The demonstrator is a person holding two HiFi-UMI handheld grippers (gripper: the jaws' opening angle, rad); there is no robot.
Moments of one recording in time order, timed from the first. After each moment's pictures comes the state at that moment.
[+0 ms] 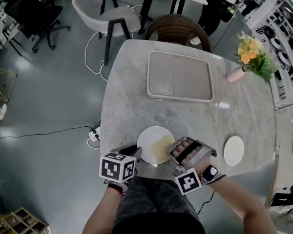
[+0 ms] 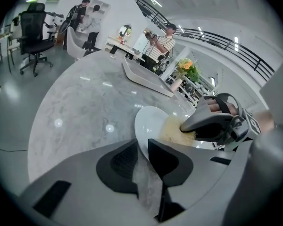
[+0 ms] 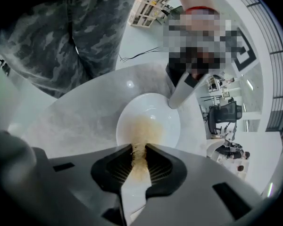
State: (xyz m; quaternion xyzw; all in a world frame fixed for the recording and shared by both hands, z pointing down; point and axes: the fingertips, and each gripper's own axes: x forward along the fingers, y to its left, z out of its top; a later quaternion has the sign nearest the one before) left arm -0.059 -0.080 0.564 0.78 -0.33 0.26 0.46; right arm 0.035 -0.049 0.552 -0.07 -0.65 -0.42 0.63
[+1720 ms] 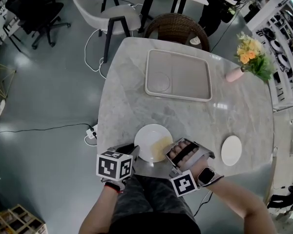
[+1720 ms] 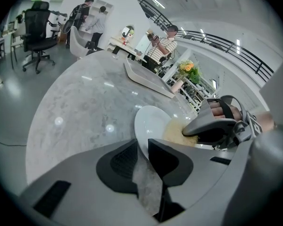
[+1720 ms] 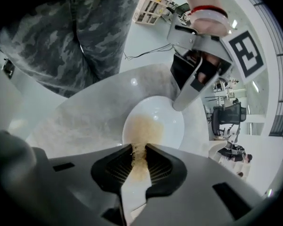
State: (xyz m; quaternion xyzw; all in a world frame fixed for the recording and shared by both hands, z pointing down) left arm -0.058 -0.075 0.564 0.78 -0.34 0.25 0.47; right arm 0.041 -0.035 0.554 -0.09 -0.63 -0.42 0.65
